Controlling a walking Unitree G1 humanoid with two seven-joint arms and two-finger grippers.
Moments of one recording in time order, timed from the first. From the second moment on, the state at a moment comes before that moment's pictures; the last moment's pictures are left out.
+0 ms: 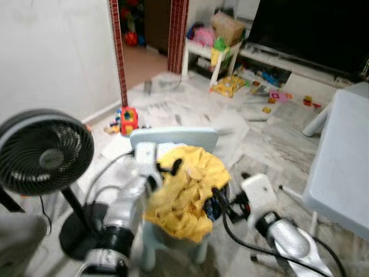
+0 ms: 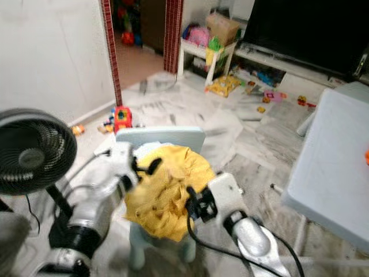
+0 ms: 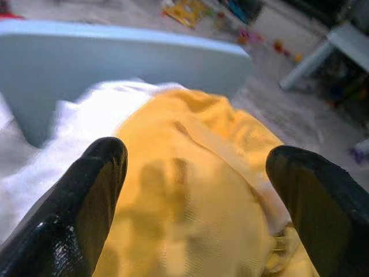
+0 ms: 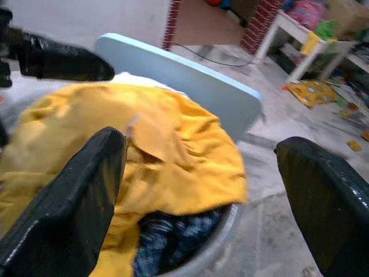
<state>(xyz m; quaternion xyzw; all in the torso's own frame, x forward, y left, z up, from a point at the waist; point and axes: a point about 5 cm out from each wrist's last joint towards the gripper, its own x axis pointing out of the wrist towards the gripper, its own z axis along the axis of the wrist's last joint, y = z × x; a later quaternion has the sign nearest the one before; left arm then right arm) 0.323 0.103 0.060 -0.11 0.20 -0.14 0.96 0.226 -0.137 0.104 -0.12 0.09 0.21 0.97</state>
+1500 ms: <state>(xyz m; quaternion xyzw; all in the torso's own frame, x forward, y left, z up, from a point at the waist) 0.295 0.063 0.027 -0.08 0.36 -0.28 0.88 0.215 -0.141 0.107 -0.11 0.10 0.19 0.97</state>
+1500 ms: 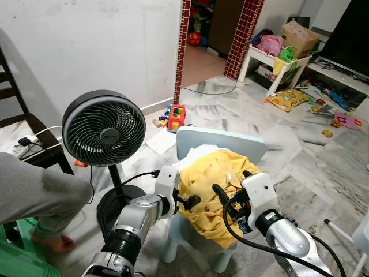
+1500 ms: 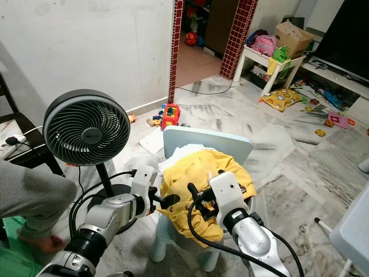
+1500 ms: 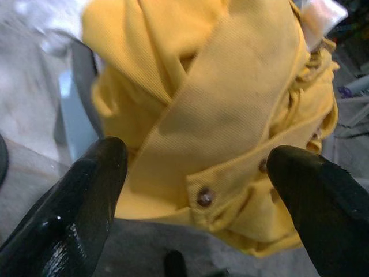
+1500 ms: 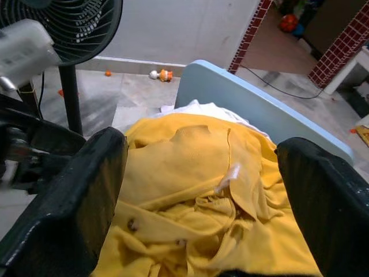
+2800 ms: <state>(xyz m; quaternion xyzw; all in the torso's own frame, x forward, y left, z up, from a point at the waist) 0.304 0.061 0.018 -0.16 0.43 -0.19 0.87 0.097 -0.143 0.121 -0.05 0.29 0.18 0.94</state>
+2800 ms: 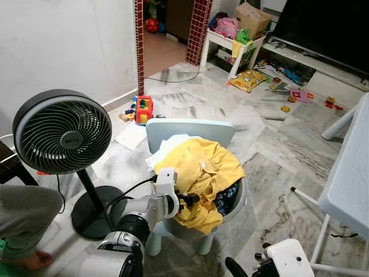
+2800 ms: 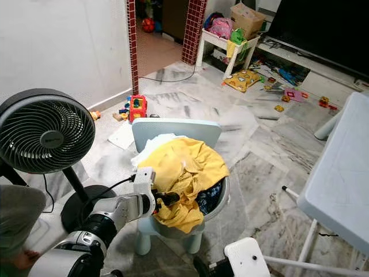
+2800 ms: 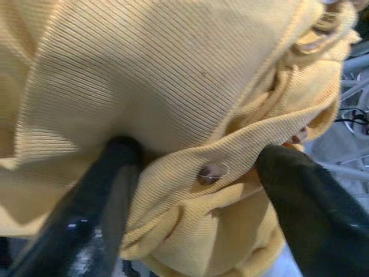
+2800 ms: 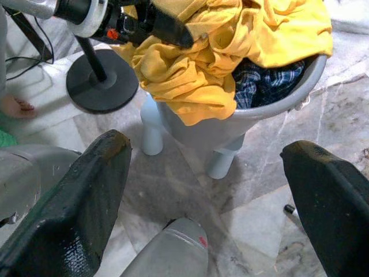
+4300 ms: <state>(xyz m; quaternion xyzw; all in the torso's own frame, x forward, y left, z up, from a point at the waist) 0.351 0.075 0.080 0.16 0.15 -0.28 0.94 0.141 -0.147 0.123 -0.06 0.22 0.15 0.96</state>
